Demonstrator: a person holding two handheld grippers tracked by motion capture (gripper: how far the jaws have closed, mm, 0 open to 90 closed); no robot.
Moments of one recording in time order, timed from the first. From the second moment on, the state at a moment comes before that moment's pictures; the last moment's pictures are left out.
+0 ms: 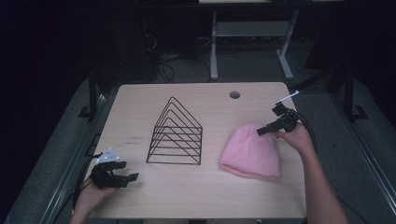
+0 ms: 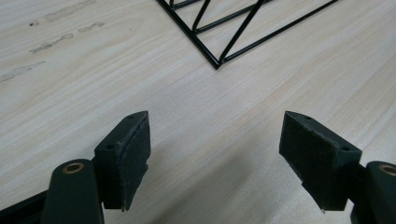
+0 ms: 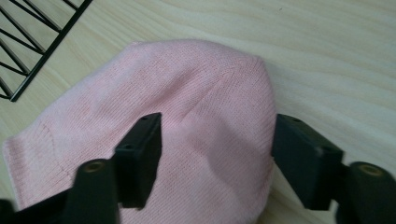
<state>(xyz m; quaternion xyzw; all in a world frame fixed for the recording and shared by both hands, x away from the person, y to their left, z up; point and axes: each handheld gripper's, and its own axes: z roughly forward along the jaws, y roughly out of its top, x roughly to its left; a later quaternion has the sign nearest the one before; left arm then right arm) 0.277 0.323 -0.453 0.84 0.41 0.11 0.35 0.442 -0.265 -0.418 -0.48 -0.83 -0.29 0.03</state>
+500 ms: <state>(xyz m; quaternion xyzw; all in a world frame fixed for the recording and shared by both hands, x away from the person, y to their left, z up) 0.278 0.323 -0.453 0.84 0.41 0.11 0.34 0.458 -0.273 -0.441 -0.52 -0.81 -0.25 0.05</state>
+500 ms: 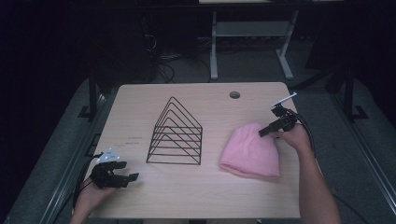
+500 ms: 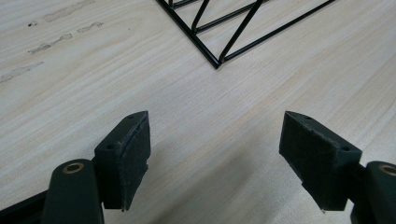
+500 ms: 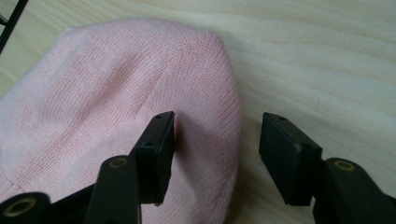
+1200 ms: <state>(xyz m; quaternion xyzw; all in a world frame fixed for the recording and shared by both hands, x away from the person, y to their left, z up) 0.276 0.325 -0.452 0.84 0.41 0.11 0.35 0.449 -0.271 -0.443 -0.50 -0.81 -0.30 0.10</state>
